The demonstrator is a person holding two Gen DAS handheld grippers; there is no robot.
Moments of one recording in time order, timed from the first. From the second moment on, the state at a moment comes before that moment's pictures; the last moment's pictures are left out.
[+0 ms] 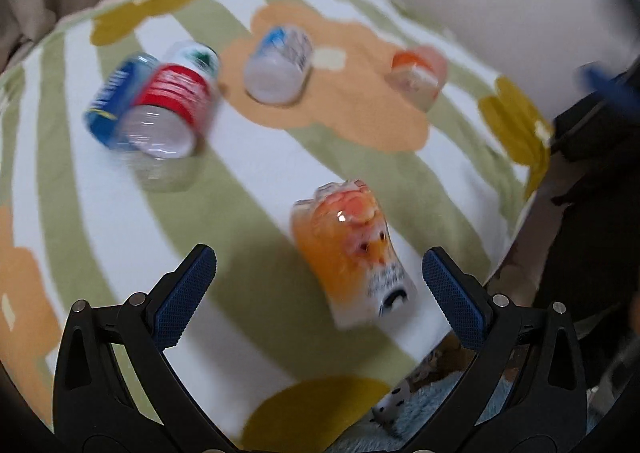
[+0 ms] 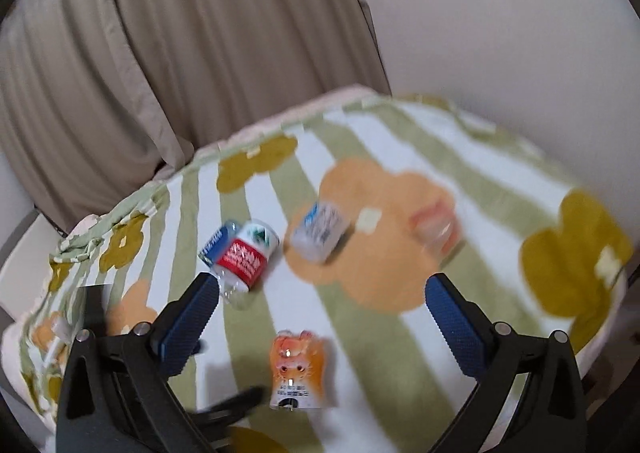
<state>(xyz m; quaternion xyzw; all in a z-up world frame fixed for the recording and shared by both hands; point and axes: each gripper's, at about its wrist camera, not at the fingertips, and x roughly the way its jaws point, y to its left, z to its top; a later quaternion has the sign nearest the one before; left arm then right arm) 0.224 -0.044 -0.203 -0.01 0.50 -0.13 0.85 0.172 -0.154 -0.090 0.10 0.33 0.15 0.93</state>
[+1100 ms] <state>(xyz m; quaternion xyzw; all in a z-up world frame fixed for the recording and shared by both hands) 0.281 -0.056 -0.215 0.03 0.63 -0.19 0.75 0.132 -0.177 -0.049 0.11 0.24 0.19 0.95</state>
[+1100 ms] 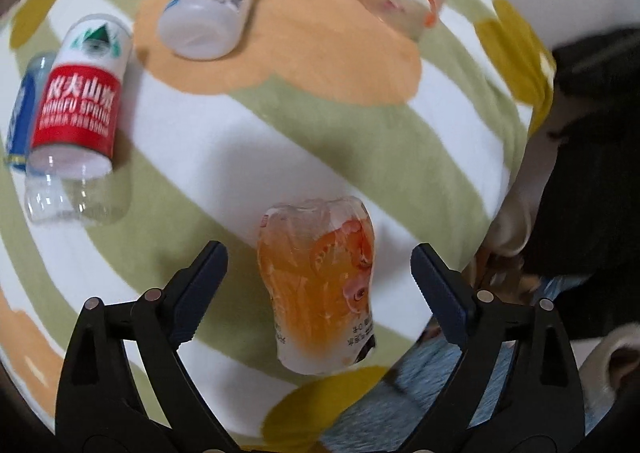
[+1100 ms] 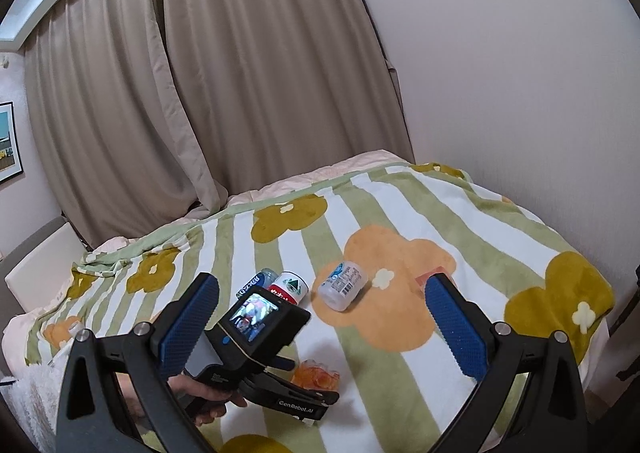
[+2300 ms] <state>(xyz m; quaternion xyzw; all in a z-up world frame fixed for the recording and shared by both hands) 0.220 -0.040 -0.200 -0.01 0.32 -0.23 0.92 0.128 -0.164 -0.186 -0.01 0.36 0.25 0.90</state>
